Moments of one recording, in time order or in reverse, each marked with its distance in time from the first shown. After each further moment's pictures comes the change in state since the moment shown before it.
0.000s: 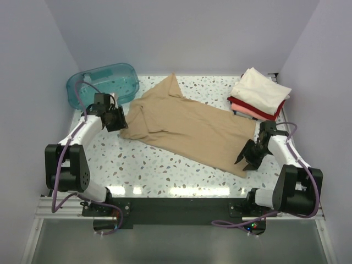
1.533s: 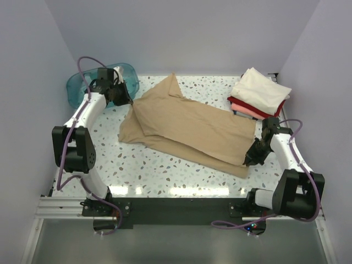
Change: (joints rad) left arm -0.029 0.222 0.415 -0.042 0.115 -0.038; right arm 0.000 -0.033 0.074 -0.088 0.114 0.051
